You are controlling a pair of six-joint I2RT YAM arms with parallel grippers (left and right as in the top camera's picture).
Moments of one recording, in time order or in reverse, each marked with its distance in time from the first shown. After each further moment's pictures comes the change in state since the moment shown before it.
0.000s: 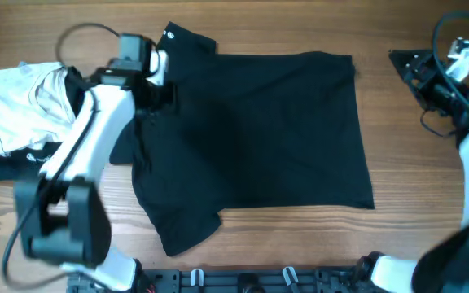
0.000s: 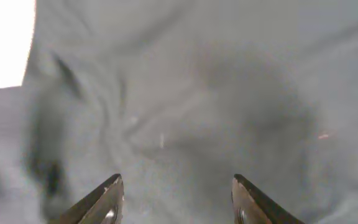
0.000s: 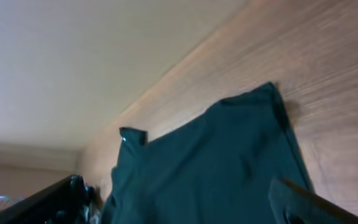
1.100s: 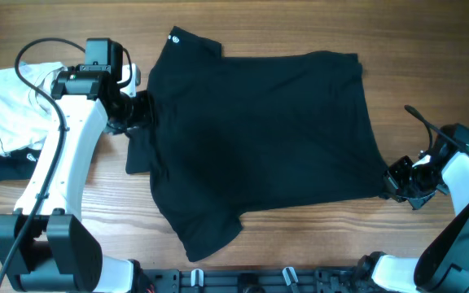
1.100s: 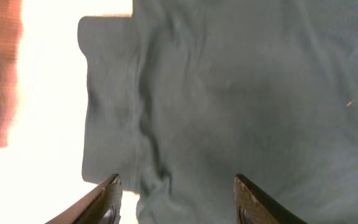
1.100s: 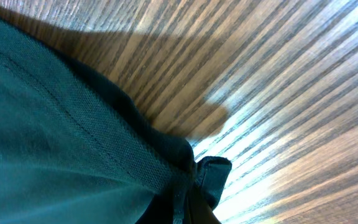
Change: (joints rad) left arm 0.097 -0.132 0.020 -0.312 -0.003 -0.072; right arm -0.065 0.048 -0.326 -0.520 0.597 -0.016
